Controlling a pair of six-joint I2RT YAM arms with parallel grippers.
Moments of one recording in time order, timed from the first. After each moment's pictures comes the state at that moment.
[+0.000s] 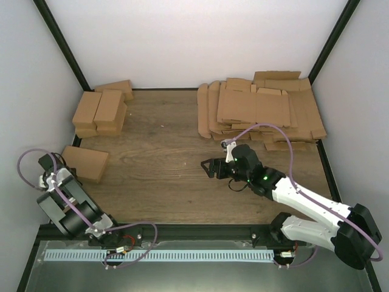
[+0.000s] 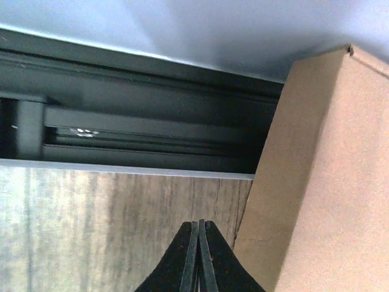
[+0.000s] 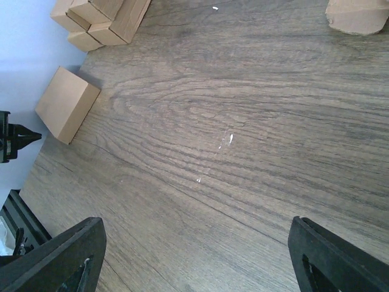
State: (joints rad) left arm 0.77 1.34 0.63 -0.37 -0.10 -0.94; right arm 0.76 1.03 0.63 -0.15 -0.13 0.63
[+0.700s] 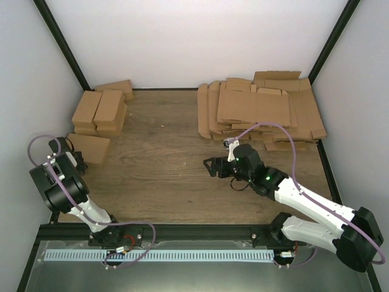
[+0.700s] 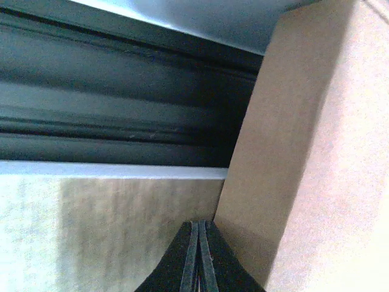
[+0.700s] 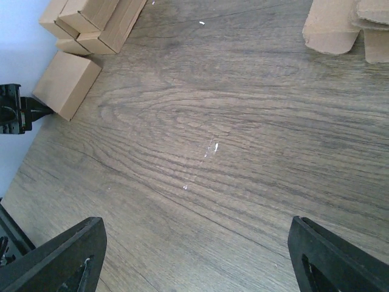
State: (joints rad) left arm 0.62 1.63 0.77 -0.20 -0.01 -1.16; right arm 0.76 1.00 0.64 -0.20 -0.07 0.60
